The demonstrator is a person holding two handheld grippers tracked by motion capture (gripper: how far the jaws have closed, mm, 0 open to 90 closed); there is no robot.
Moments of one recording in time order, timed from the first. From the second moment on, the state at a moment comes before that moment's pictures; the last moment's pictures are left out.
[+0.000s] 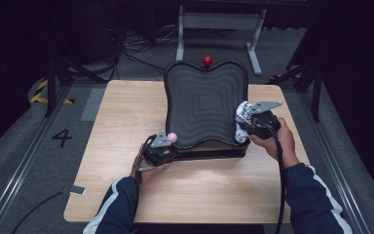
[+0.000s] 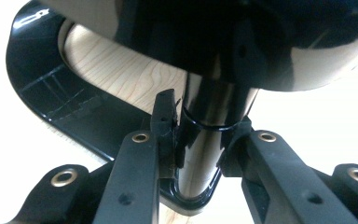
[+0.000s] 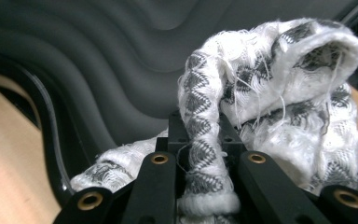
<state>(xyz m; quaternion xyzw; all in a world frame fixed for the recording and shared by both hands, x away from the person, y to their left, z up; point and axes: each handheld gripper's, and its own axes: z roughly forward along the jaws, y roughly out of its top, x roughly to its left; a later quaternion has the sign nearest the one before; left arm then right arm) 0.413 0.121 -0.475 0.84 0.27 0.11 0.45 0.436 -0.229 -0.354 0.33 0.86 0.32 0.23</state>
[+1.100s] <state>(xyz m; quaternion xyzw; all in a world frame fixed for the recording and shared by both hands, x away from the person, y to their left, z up) 0.416 0.123 -0.478 0.84 0.27 0.09 0.46 0.465 -0.115 -0.340 0.25 0.87 0.35 0.21</state>
